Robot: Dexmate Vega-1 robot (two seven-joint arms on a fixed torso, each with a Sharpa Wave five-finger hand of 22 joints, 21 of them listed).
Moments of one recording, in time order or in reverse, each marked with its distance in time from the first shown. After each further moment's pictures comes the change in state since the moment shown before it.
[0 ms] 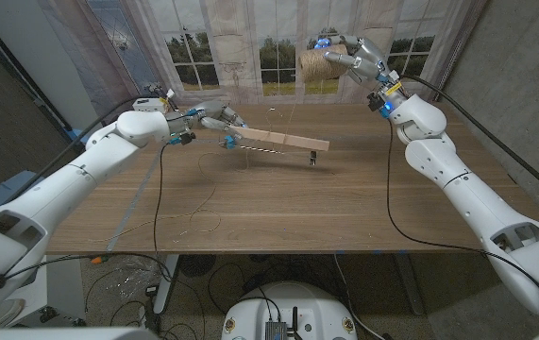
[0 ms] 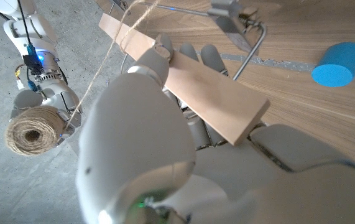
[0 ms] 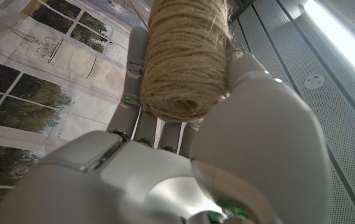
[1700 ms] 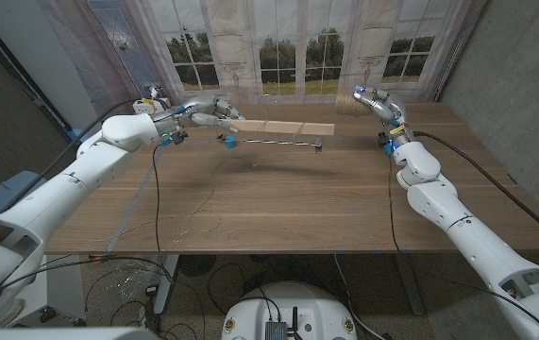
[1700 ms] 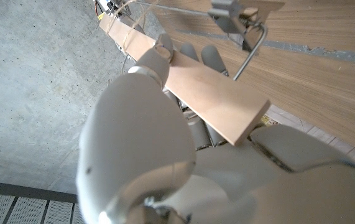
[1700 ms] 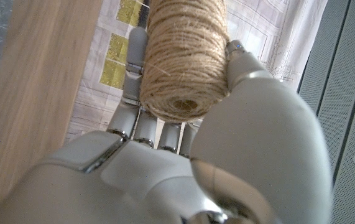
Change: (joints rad) left arm 0.065 -0.009 -0.079 0.027 -0.163 -0.141 -0.079; left_hand -0.001 0.001 0.004 -0.004 0.000 0.000 0.000 -0.007 0.006 0.000 0.000 -0.015 0.005 0.000 0.000 0.000 0.001 -0.012 0.002 0.015 0.000; right arm -0.254 -0.013 0.059 -0.049 -0.189 -0.139 -0.622; right_hand 0.000 0.000 0.003 0.001 0.000 0.013 0.006 -0.008 0.000 0.013 0.005 -0.005 0.005 0.006 0.006 -0.005 0.005 -0.007 0.007 0.038 -0.027
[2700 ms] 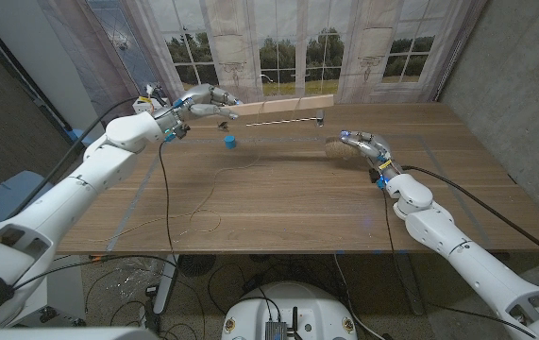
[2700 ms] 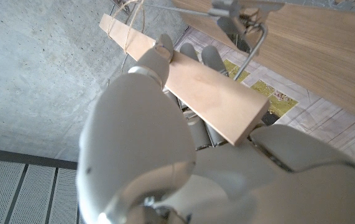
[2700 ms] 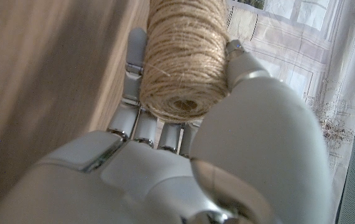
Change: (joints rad) left arm 0.024 -0.053 -0.037 0.002 -0.011 -0.025 0.140; left_hand -0.001 0.001 0.000 0.000 -0.002 0.000 0.000 0.003 -0.004 0.011 0.000 0.000 0.004 0.000 0.000 -0.007 0.003 -0.006 -0.005 0.009 0.000; right arm -0.073 -0.018 -0.070 0.059 0.026 -0.064 0.084; right_hand 0.000 0.000 0.004 -0.002 0.000 0.000 0.000 0.000 0.000 0.000 0.000 -0.012 0.000 0.000 0.000 -0.010 0.005 -0.015 0.000 0.023 -0.016
